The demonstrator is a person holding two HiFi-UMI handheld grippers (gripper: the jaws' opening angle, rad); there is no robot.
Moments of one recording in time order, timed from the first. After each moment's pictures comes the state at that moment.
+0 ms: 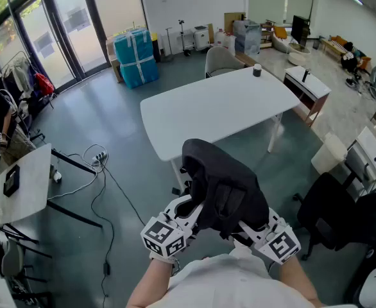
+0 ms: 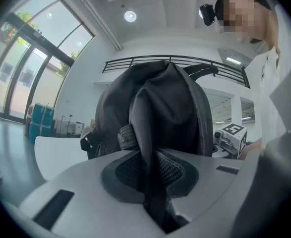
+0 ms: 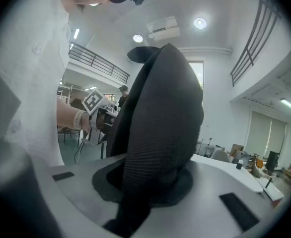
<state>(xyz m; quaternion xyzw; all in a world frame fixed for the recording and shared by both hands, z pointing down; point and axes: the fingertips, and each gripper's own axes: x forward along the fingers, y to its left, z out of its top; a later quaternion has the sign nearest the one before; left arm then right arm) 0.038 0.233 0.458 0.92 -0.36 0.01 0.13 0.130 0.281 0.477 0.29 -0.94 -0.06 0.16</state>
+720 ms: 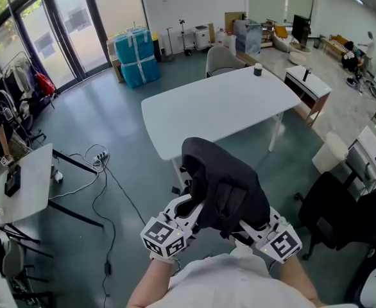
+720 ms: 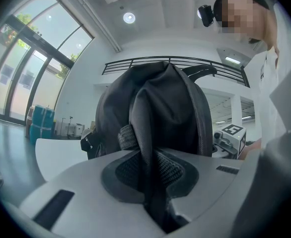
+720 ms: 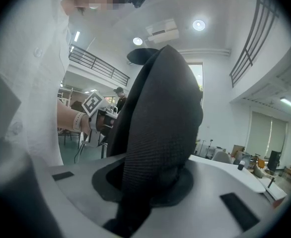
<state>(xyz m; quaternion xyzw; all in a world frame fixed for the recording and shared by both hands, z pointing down) 0.036 0.234 0.455 0.92 -0.36 0.00 0.12 0.128 0.281 0.474 0.28 -0.95 -0.06 0.15</state>
